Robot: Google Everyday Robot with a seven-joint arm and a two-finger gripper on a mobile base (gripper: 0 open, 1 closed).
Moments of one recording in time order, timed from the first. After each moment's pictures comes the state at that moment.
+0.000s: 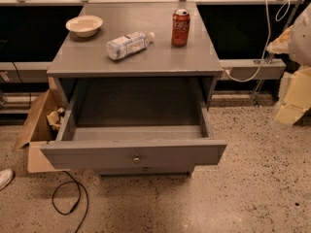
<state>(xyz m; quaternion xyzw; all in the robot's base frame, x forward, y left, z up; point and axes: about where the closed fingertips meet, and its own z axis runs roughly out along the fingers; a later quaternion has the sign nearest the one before) 0.438 -0.217 0.977 -0.60 0.78 -0.03 0.16</state>
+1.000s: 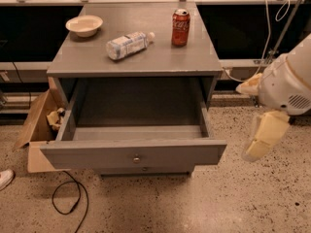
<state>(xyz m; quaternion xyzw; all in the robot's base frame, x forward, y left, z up) 0.426 -0.181 0.893 -0.62 0.76 0.08 0.17</state>
